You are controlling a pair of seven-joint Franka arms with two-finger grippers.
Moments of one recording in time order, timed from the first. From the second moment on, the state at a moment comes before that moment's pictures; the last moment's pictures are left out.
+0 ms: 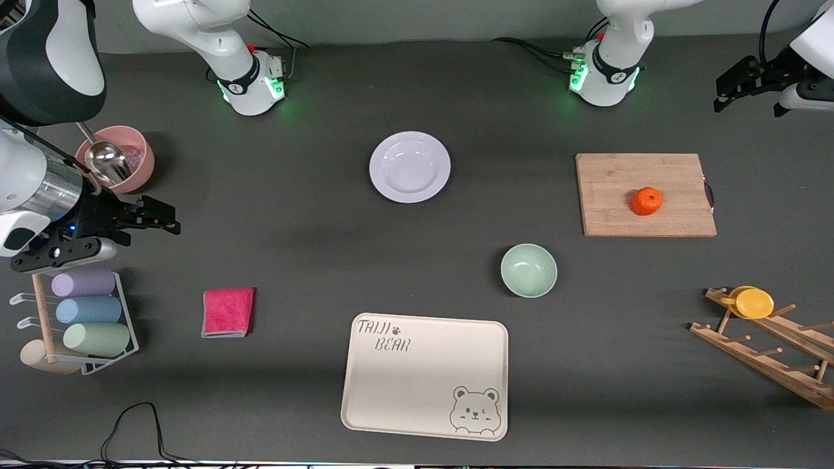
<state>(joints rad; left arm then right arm) 0.16 -0.35 -0.11 -1.92 -0.04 1.50 0.16 0.21 0.16 -0.15 -1.54 0.11 1.67 -0.10</state>
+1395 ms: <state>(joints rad) 0.24 -0.19 -0.10 -2.39 0.03 2.17 0.16 0.20 0.18 -0.15 -1.56 0.11 1.71 -0.10</state>
